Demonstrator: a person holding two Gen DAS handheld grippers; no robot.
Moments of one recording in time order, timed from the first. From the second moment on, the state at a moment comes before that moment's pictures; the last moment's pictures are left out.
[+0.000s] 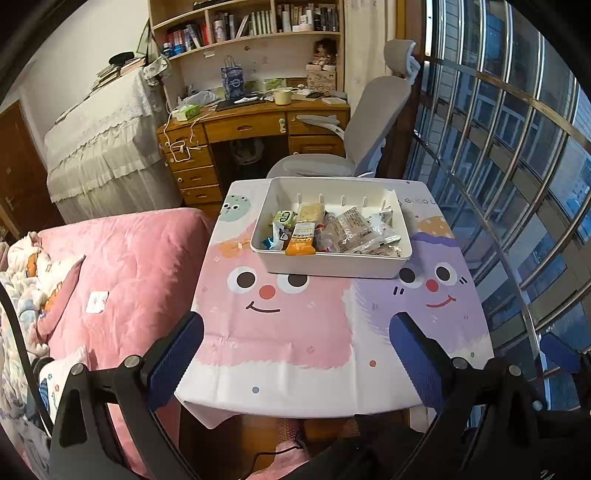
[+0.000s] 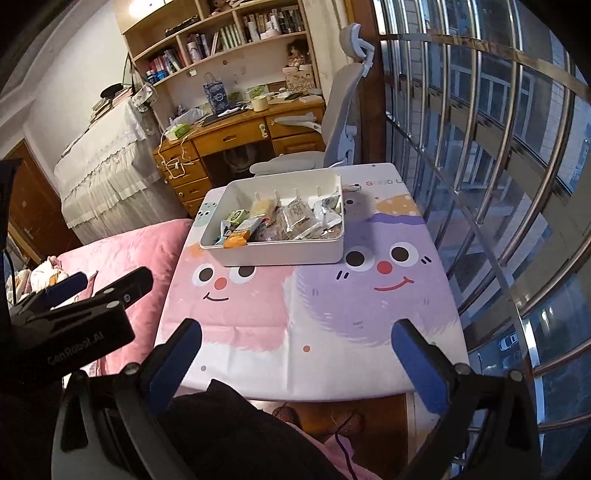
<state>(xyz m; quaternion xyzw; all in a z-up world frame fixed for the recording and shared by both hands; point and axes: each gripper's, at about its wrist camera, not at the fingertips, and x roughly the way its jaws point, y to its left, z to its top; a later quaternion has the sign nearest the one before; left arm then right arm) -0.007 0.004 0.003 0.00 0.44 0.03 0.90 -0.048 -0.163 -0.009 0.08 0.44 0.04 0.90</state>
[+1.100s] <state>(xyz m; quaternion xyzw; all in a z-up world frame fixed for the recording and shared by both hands) 0.005 0.015 0.000 -0.01 0.43 0.06 0.90 -0.020 -0.159 -0.016 0.08 0.44 0.07 0.89</state>
